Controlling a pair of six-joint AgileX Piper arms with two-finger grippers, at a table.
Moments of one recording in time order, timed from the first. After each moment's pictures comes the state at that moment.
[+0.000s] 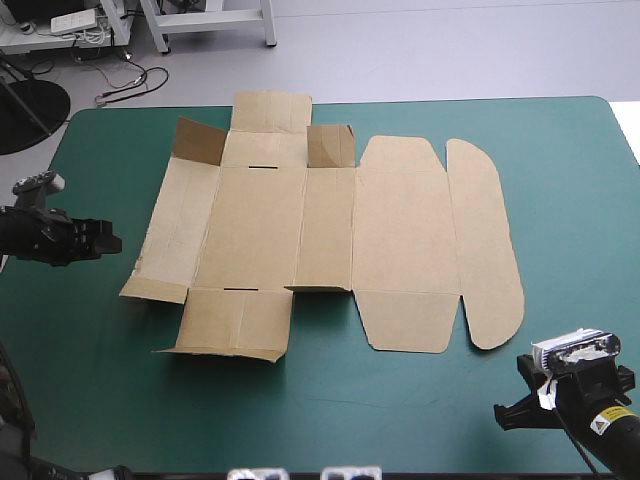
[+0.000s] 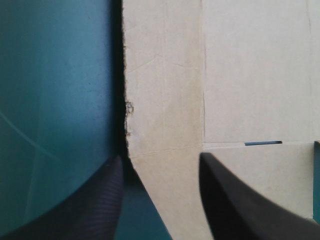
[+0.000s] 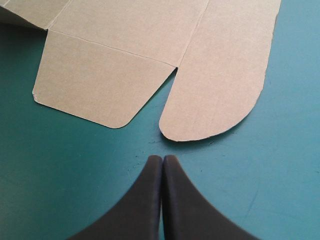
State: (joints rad) left arm 0.50 1.57 -1.29 -0.61 1.23 0.63; right arm 0.05 0.36 -0.50 0.27 0.92 -0.31
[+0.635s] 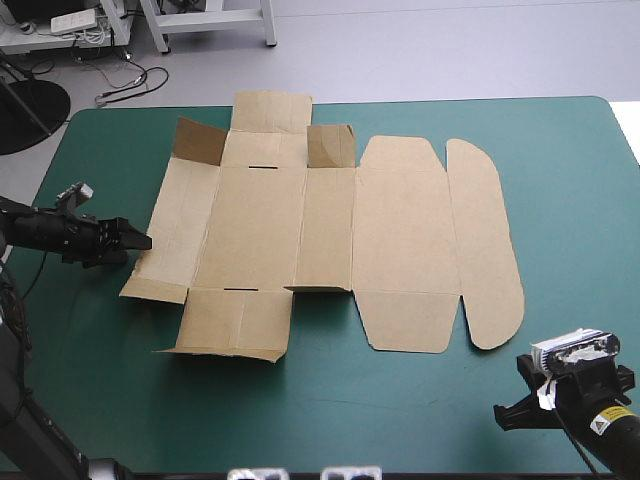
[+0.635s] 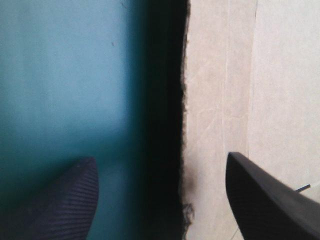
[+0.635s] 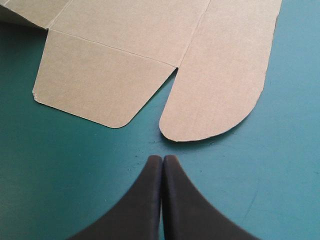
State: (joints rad) left arm 0.49 1.96 -1.41 -0.76 1.21 0.74; right arm 0.05 0.36 -0.50 0.27 0.92 -0.32
